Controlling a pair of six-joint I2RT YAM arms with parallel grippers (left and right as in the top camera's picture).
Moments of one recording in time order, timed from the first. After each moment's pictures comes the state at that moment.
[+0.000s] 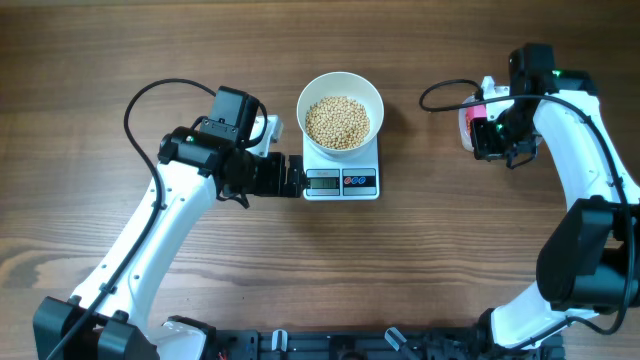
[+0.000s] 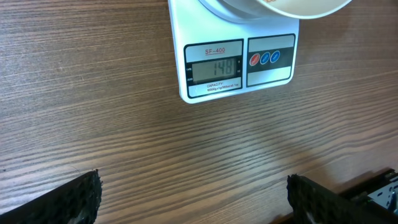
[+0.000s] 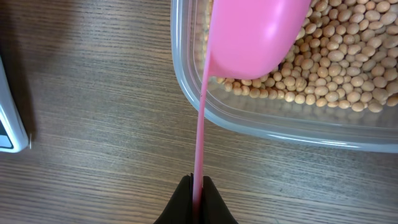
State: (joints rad) left arm -0.32 1.46 1.16 -0.99 0.31 -0.25; right arm -0.08 1.80 1.41 -1.12 -0.08 -0.17
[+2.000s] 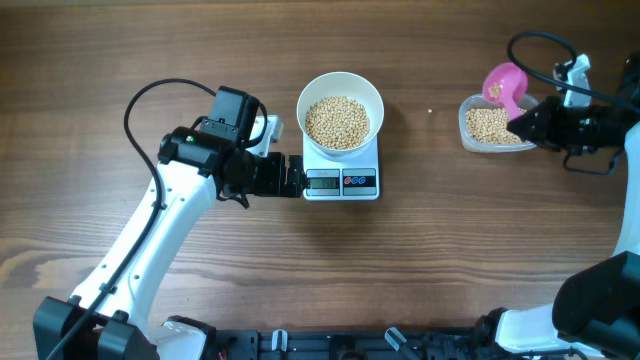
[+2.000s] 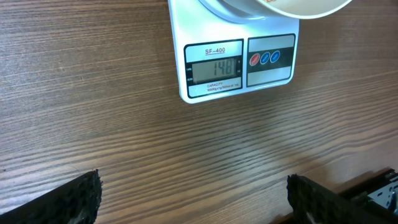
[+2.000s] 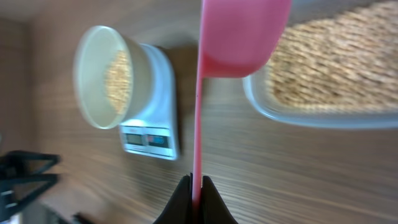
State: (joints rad) left arm -0.32 1.46 1.16 -0.99 0.31 -0.25; right arm -0.40 1.64 1.50 -1.24 -0.71 -0.19
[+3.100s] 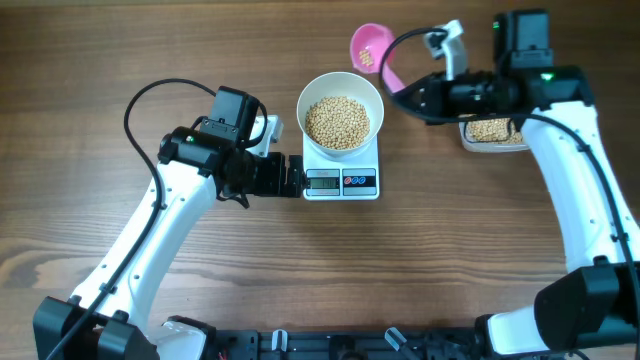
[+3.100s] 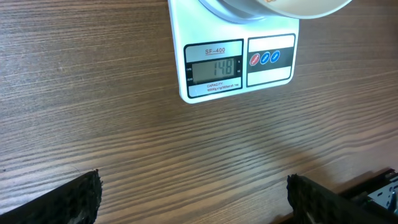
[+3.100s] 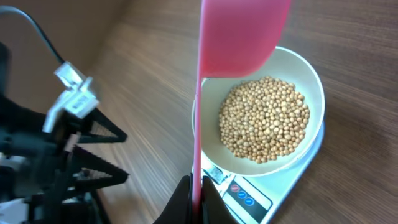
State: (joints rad) left arm -0.32 1.46 1.16 -0.99 0.31 -0.25; right arm 0.10 1.64 1.50 -0.89 -0.80 -0.13
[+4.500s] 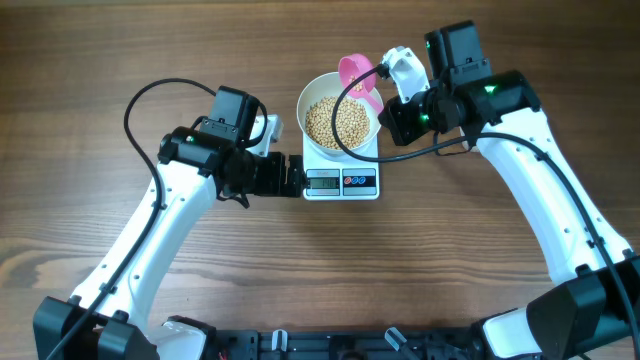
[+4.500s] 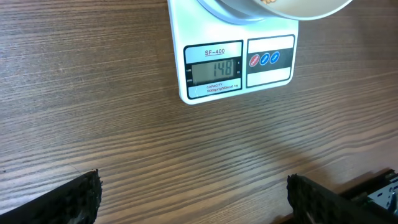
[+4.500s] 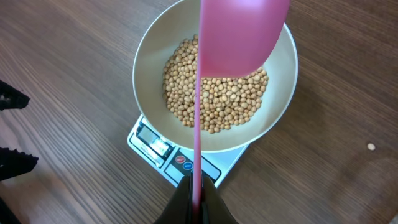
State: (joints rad) left arm -0.32 1.46 1.16 -0.98 0.31 -0.25; right arm 0.31 1.64 1.50 -0.94 -0.35 -0.19
